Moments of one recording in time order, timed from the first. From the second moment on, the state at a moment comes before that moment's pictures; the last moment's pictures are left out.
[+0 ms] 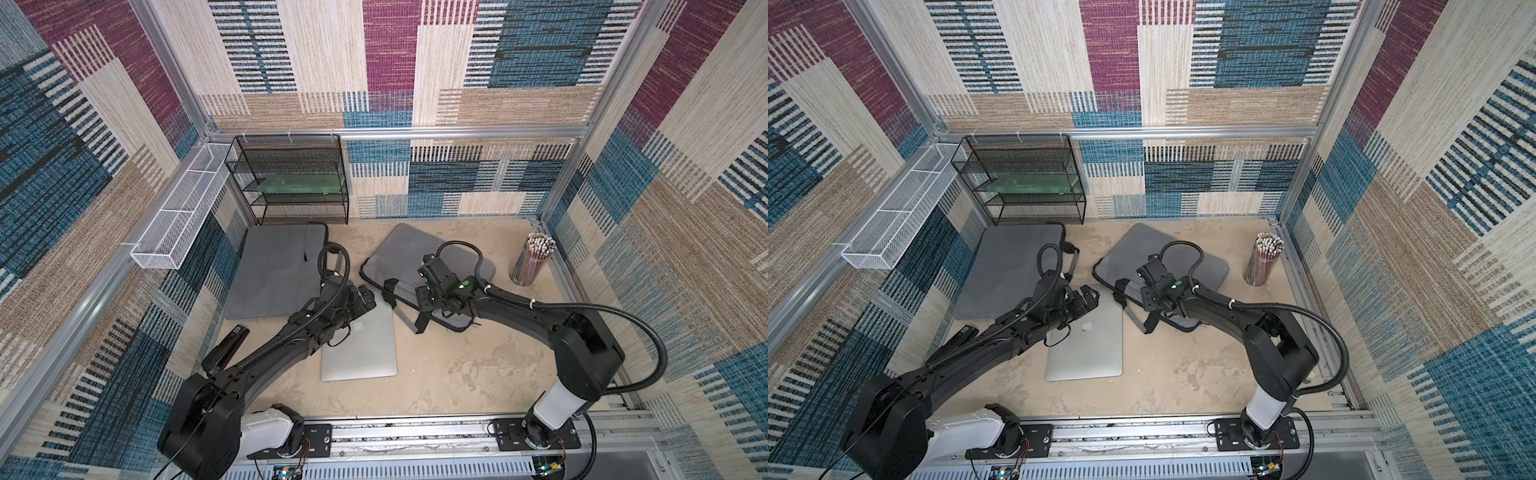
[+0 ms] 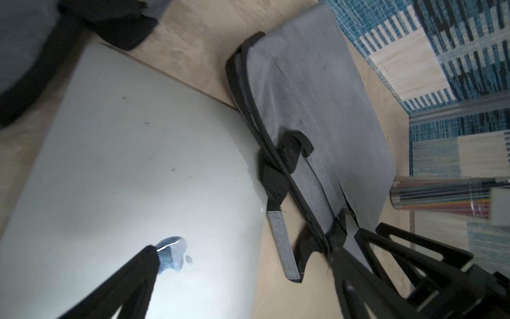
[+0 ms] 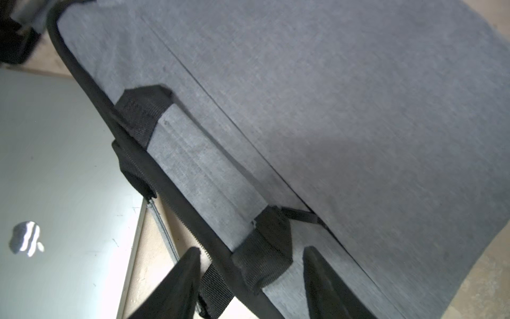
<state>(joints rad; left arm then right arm) -0.49 1.20 0.70 -0.23 -0.09 -0.94 0.72 1.72 1.20 -0.49 0.27 0.40</state>
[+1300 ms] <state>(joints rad) -0.38 1.37 0.69 -0.06 0.12 -1.11 0.80 1.95 1.31 -0.62 0.67 0.39</state>
